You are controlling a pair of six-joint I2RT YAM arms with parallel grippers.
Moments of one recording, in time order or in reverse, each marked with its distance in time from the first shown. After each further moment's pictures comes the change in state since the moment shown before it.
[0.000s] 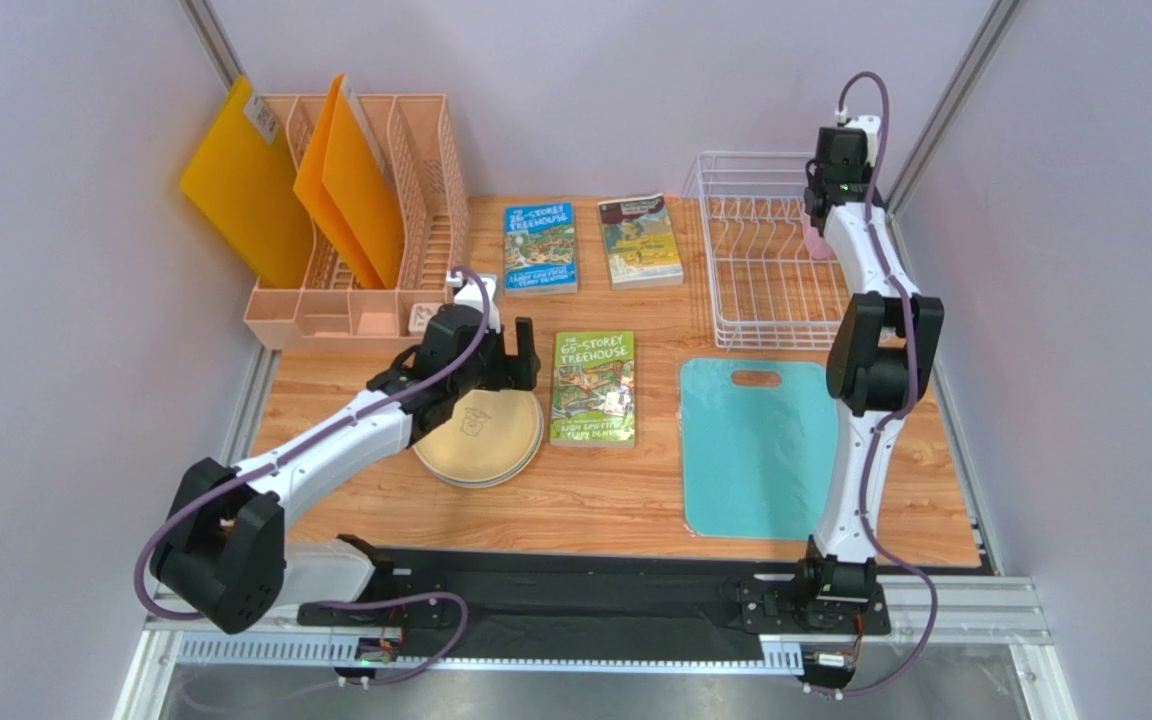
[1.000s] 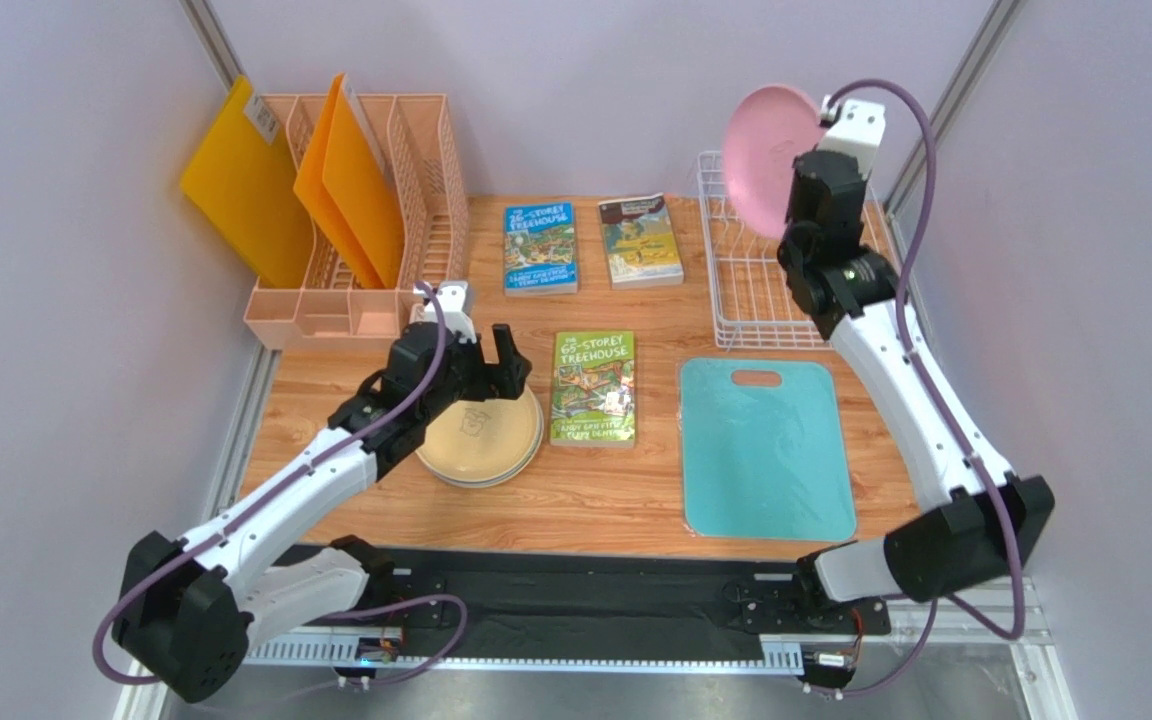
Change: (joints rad) left arm 0.000 -0.228 -0.069 -0.047 0.021 -0.056; right arm 0.351 -0.857 -0.612 0.164 0.192 0.061
